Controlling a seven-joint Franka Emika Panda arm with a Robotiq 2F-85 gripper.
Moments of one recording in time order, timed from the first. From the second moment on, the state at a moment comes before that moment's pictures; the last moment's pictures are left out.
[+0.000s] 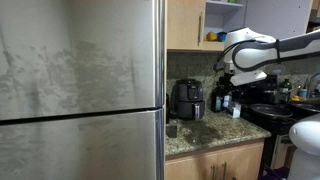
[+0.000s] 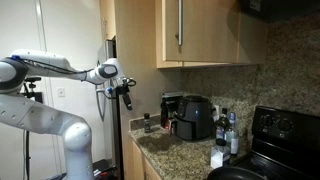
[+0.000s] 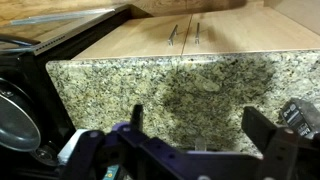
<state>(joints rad) 0.02 -0.93 0.34 -2.62 -0.03 1.86 0.48</state>
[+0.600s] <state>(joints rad) -0.05 -0.90 0.35 -2.62 -0.10 1.97 0.58</state>
